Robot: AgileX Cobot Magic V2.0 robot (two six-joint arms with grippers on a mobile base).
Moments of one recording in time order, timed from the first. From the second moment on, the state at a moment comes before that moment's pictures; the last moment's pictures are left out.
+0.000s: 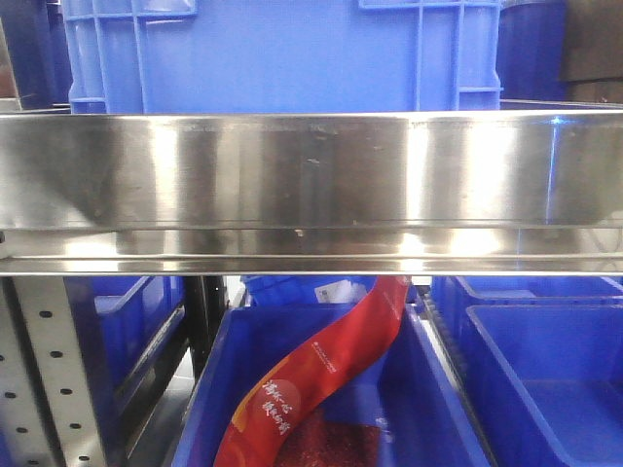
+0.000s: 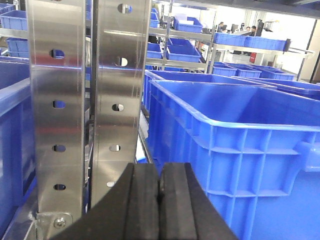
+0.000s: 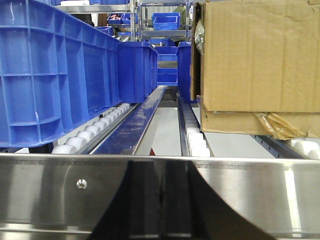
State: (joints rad) left arm -0.18 0.58 -0.51 -0.05 -0.01 -0.03; right arm -0.07 0.00 0.00 0.08 0.03 -0.01
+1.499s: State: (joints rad) left arm -0.09 0.01 0.00 0.01 0.03 -0.03; right arm -0.07 0.00 0.00 0.08 0.03 -0.01
